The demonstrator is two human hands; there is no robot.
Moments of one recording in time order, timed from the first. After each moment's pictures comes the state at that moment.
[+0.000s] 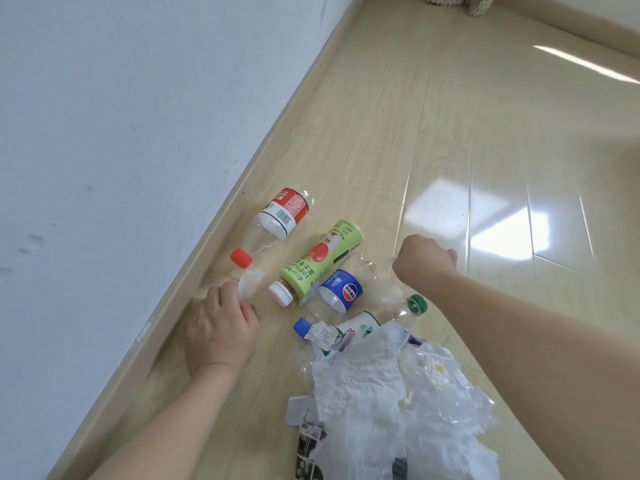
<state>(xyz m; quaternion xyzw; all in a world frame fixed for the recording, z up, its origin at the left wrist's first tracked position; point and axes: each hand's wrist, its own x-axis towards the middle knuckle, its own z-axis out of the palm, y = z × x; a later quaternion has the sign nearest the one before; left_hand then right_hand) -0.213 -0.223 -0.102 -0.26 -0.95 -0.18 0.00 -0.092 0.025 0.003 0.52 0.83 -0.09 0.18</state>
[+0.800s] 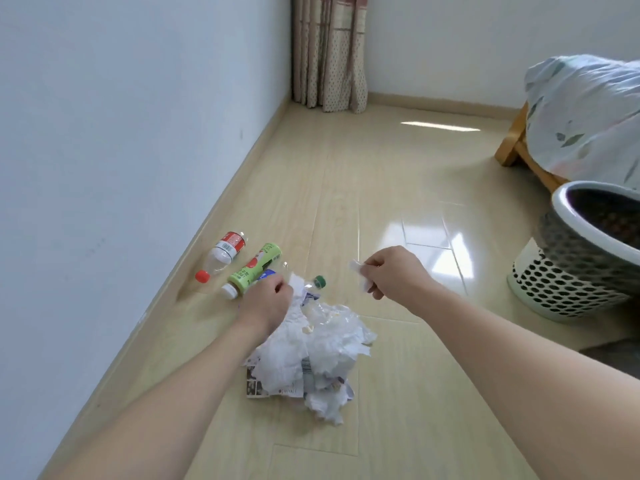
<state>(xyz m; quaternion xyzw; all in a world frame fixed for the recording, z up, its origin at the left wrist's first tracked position) -0.040 -0.215 0.090 -0.35 -0.81 -0.38 -0.28 0.134 -0.099 0.172 0.51 0.76 -0.39 -0.09</state>
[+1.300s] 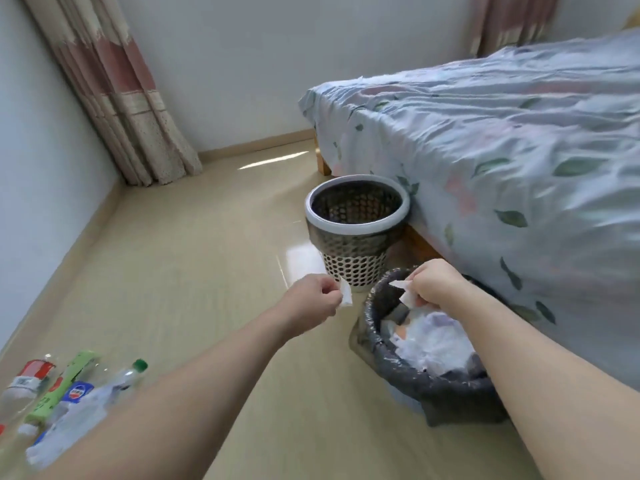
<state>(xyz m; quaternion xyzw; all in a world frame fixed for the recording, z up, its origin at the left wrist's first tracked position) 0.381 -0.053 0.202 -0.66 -0.64 -0.21 -0.34 0.597 -0.013 0.211 0.72 0.56 -0.37 -0.15</state>
